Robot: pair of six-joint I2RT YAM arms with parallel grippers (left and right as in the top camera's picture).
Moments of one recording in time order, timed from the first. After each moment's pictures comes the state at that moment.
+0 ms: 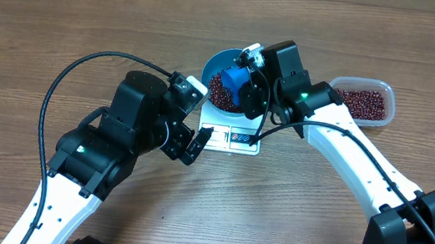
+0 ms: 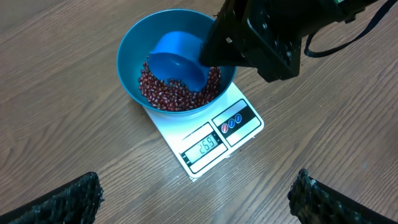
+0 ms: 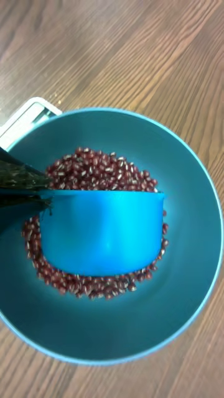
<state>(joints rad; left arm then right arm) -0.44 1.11 1.10 -0.76 0.16 0.11 0.49 1.74 1.34 -0.56 -0.19 -0.05</state>
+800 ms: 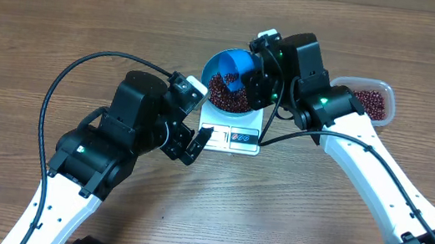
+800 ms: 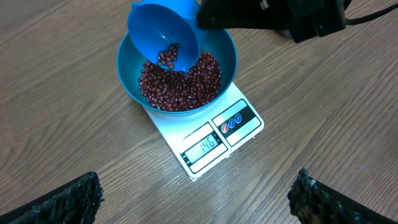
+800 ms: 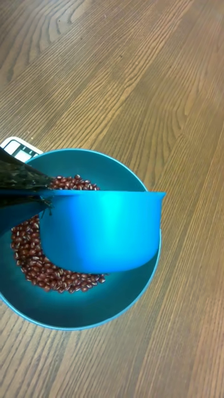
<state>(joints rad) -0.44 1.11 1.10 -0.76 0.16 0.11 0.46 1.63 1.34 -0.51 -0.25 0.07</state>
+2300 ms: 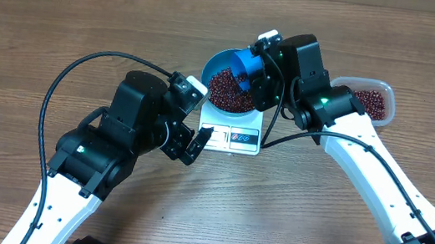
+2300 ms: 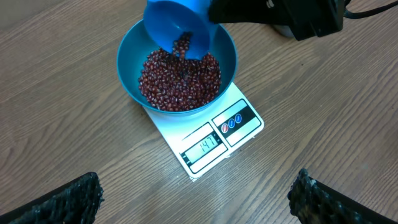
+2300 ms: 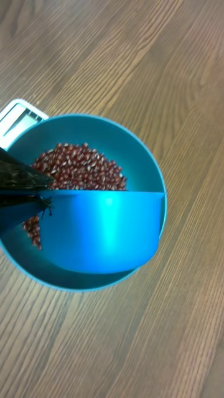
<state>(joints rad) -0.44 1.11 1.10 -0.76 0.16 0.11 0.46 1.63 1.34 -0.54 -0.15 -0.05</state>
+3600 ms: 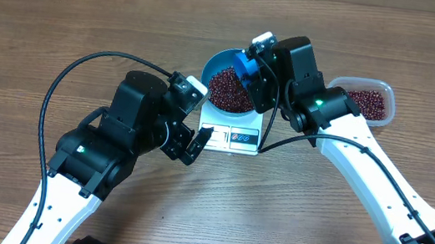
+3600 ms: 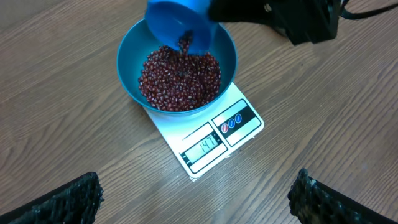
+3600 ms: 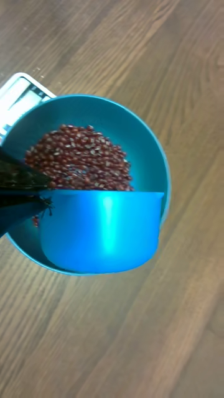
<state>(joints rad) -0.44 1.11 1.10 -0.76 0.16 0.11 0.49 1.63 1.34 -0.52 -0.07 -0.11</state>
